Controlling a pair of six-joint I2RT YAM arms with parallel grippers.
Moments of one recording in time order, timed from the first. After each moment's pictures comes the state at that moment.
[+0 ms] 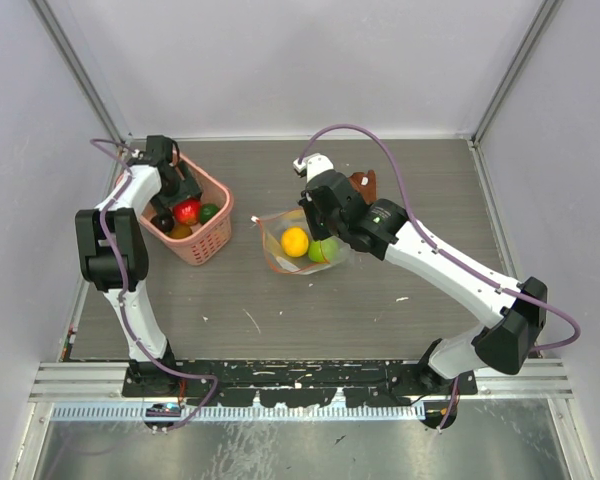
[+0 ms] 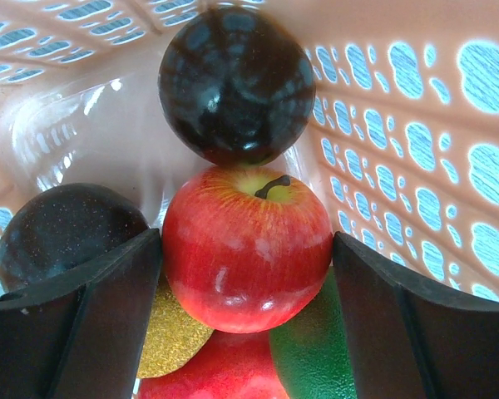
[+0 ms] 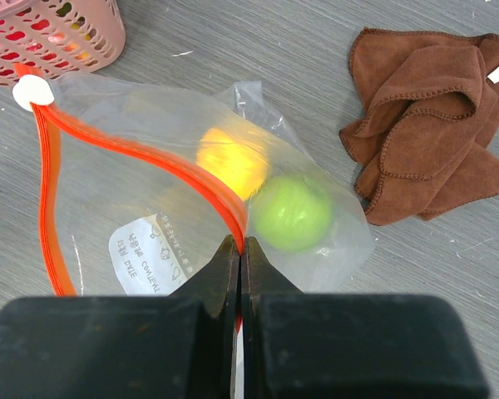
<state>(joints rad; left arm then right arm) 0.03 1.99 1.58 -0.68 -0.08 -0.54 0.85 1.43 1.42 -0.67 0.29 0.24</state>
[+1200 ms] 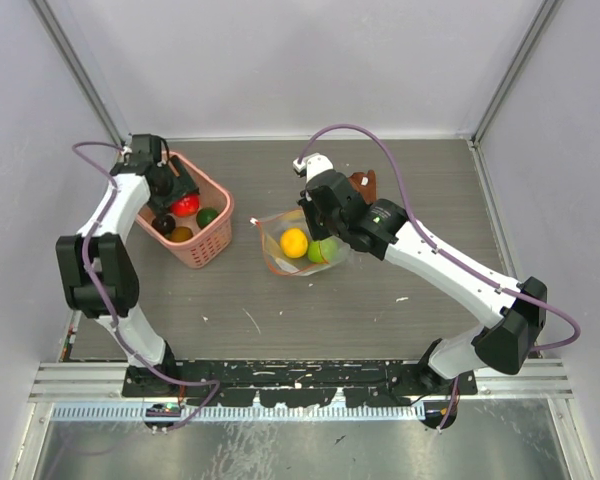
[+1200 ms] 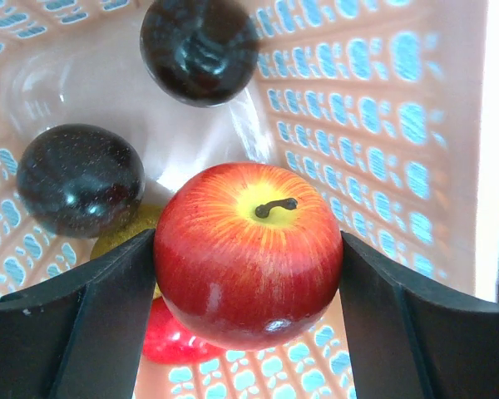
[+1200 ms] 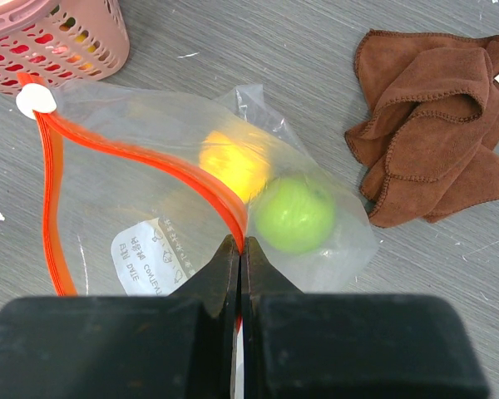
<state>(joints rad) 0.03 1.78 1.46 -0.67 0.00 -0.56 0.85 1.43 1.42 -0.67 0.27 0.25</state>
